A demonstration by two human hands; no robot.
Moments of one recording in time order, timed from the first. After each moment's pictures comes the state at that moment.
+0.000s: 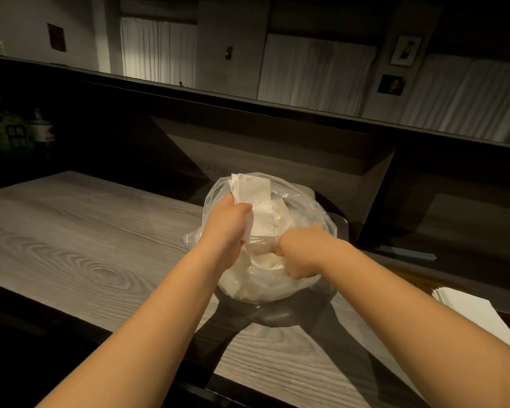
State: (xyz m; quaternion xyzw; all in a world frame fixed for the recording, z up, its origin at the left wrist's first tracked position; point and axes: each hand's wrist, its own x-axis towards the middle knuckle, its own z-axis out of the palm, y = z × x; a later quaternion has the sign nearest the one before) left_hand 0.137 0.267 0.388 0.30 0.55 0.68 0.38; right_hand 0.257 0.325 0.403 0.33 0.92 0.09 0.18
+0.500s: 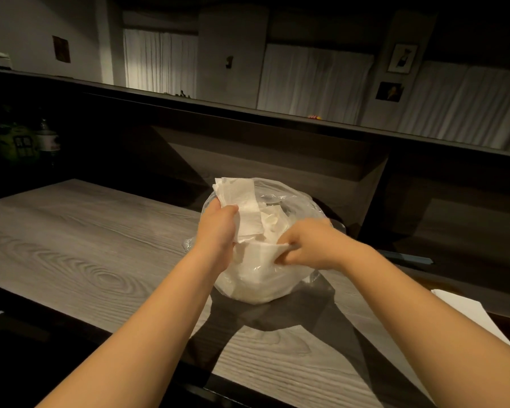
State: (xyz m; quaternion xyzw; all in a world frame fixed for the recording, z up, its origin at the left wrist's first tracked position) left_hand 0.133 0.261 0.389 0.26 0.52 0.74 0.35; right_hand 0.281 0.337 0.411 0.33 0.94 -0.07 -0.01
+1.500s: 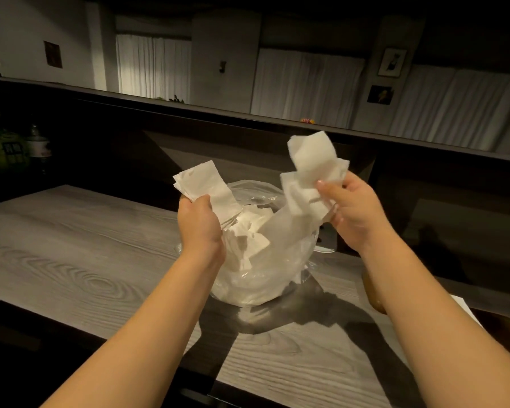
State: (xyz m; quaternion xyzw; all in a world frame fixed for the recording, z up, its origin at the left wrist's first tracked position) left_hand 0.138 0.259 0.401 0.14 0.41 0.86 0.27; right_hand 0.316 0.338 0.446 0.27 0.63 -0.53 -0.50
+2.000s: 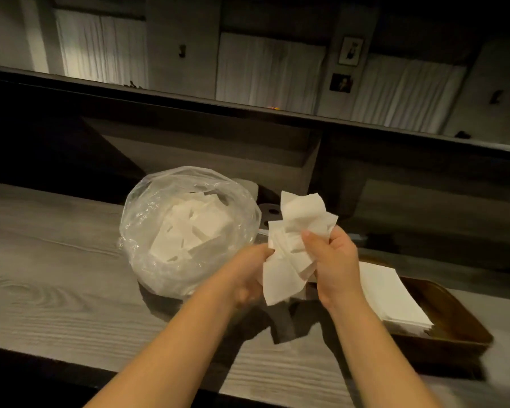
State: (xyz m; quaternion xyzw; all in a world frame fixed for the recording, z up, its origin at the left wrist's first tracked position) left_hand 0.260 0.290 0.353 0.34 0.48 0.49 0.64; right_hand 0.388 0.322 0.357 0.39 0.52 -0.48 -0.59
